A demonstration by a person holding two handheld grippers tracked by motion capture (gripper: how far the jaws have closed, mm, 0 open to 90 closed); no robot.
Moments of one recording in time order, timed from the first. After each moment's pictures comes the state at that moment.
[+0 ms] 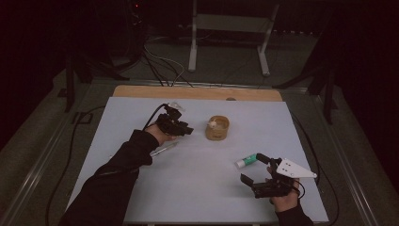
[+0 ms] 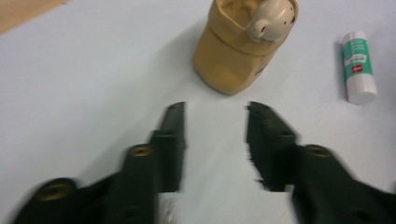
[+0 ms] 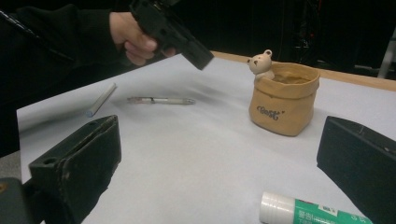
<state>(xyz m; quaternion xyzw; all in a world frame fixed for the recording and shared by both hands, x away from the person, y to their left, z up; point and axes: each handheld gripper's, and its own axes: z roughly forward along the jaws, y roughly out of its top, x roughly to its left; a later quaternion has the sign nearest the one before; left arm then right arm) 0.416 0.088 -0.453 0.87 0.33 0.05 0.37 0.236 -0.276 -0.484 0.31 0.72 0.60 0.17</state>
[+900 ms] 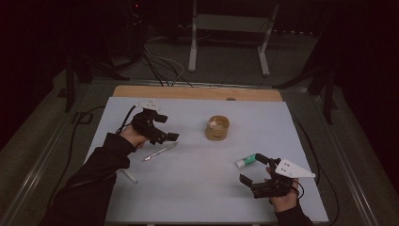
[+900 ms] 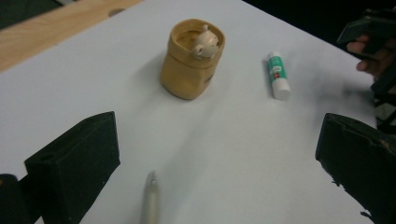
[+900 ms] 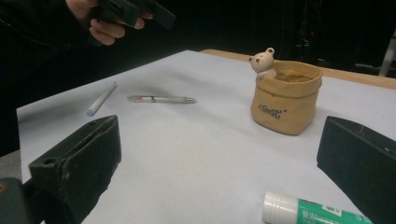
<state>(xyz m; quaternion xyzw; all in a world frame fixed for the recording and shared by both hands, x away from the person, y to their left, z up) 0.385 0.150 -0.418 0.85 0.26 0.02 0.46 0.236 -0.274 -0.485 0.32 0.72 0.59 0.17</state>
